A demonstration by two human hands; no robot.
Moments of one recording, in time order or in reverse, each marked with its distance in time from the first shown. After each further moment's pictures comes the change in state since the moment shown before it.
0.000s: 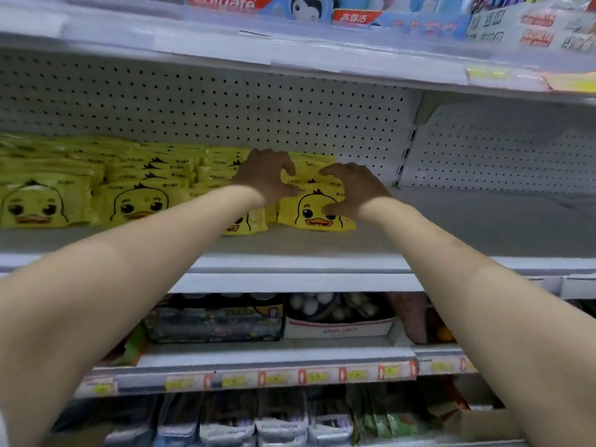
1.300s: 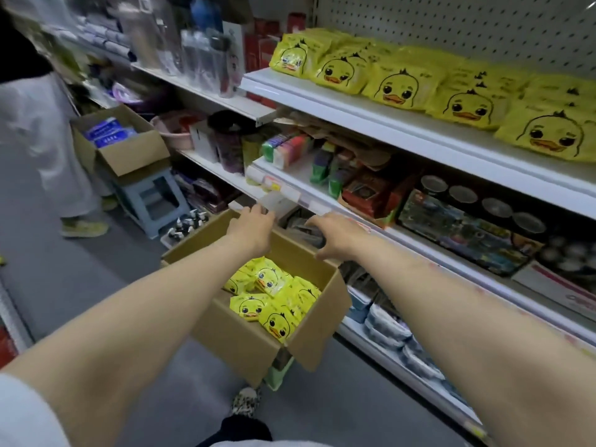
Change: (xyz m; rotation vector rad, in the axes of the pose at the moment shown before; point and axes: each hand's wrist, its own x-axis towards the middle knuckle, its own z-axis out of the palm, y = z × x) left_hand -0.551 -0.222 -0.106 0.437 -0.359 -0.893; right_hand -0.222 -0.431 0.245 -0.007 -0.583 -0.723
